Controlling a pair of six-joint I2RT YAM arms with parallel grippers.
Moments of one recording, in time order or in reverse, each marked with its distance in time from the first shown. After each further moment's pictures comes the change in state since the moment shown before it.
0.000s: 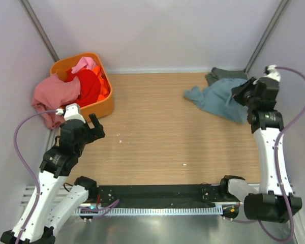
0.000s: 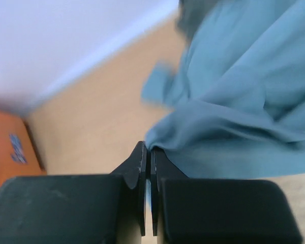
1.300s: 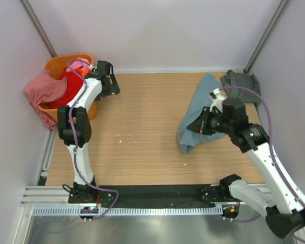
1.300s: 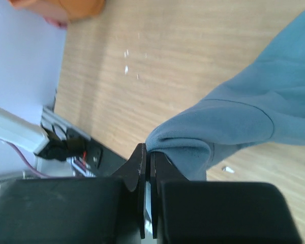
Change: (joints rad) left arm 0.196 1.436 0.930 0.045 0.120 0.000; right arm 0.463 -0.201 -0.147 -0.267 -0.341 0.008
